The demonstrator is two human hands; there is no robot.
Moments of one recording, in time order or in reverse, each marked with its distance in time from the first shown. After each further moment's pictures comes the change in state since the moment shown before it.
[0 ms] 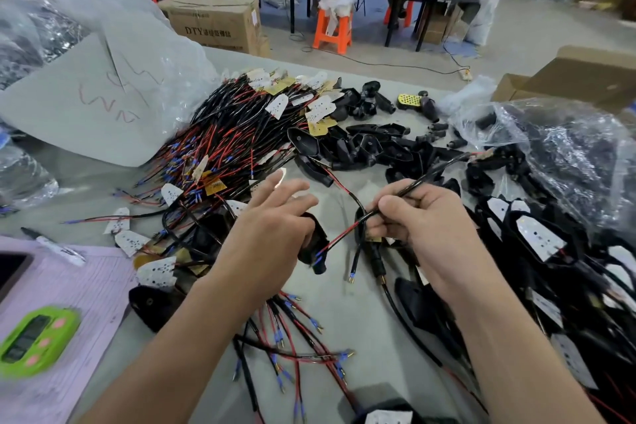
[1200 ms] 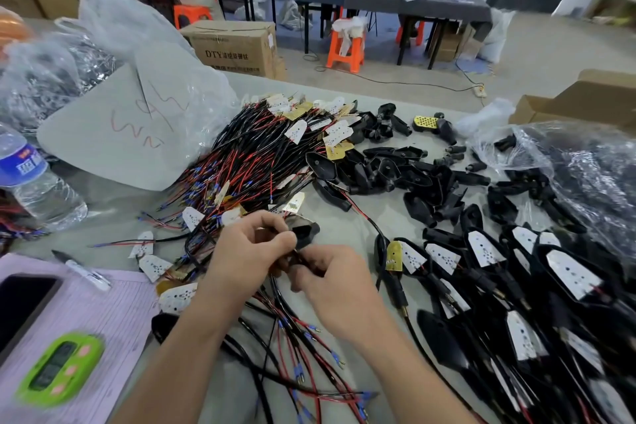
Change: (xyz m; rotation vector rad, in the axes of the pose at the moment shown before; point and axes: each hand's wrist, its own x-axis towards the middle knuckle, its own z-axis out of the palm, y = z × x) left_hand -0.013 -0.035 -0.009 -1.207 0.174 -0.983; right_hand -0.001 0.053 0.096 -0.579 -0.246 -0.020
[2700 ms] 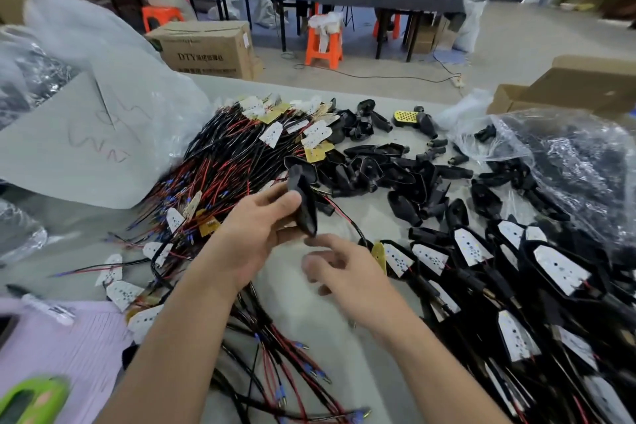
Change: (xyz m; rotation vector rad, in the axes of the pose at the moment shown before) left_hand 0.062 0.012 0.035 -0.290 -0.326 -0.122; right_hand 0.016 0.031 -0.035 0.240 -0.005 0.144
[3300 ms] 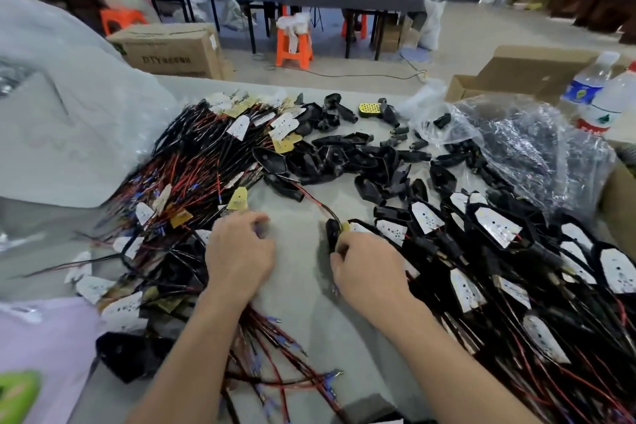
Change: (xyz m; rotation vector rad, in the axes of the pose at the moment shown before) left_hand -0.014 -0.061 0.010 1.173 0.507 0.170; right_hand -0.022 0.027 -0.031 -0.879 0.399 -0.046
